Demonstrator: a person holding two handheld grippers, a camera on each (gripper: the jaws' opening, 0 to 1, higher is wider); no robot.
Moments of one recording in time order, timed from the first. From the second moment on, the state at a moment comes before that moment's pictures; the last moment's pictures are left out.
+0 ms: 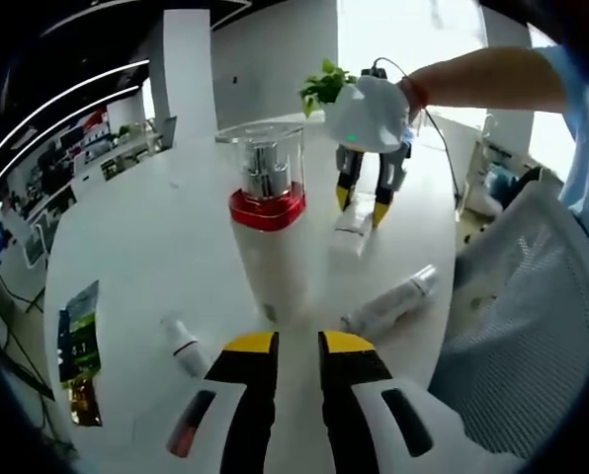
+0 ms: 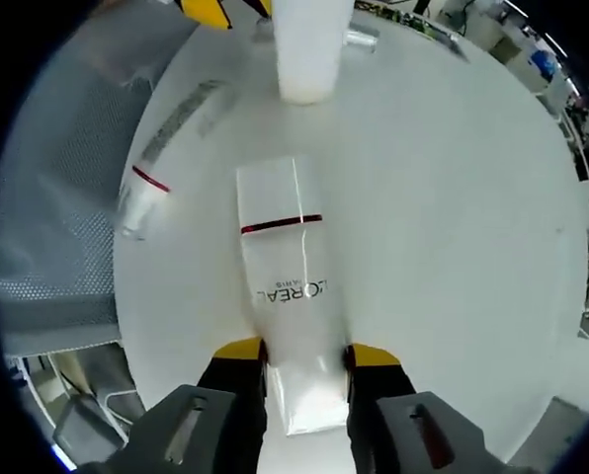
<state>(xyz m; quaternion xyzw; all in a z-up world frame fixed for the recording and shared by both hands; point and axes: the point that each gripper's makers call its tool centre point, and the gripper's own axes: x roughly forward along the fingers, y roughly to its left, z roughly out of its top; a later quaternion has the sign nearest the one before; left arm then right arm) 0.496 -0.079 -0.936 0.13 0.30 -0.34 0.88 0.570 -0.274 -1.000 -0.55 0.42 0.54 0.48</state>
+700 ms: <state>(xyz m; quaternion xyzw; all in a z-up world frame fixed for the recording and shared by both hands) 0.496 -0.083 -0.928 0.07 0.31 -0.34 0.88 0.564 -0.269 -0.976 -0.65 0.25 0.49 0.52</state>
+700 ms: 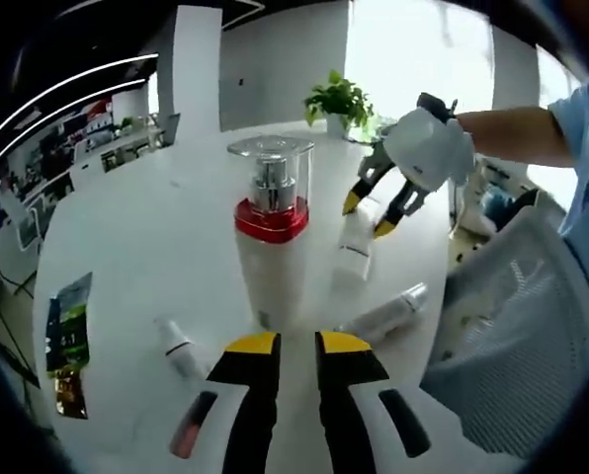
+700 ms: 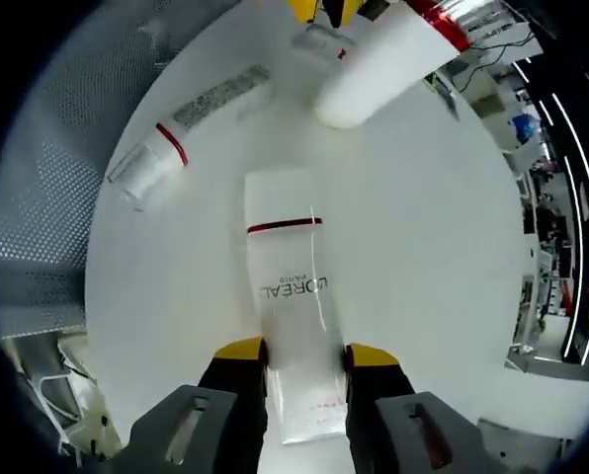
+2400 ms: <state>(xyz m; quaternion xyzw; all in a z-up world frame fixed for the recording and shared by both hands) 0.457 -0.135 -0.909 -0.12 0.34 -0.47 0.80 0.464 -0.133 -0.886 -0.67 -0.09 0.53 0.50</state>
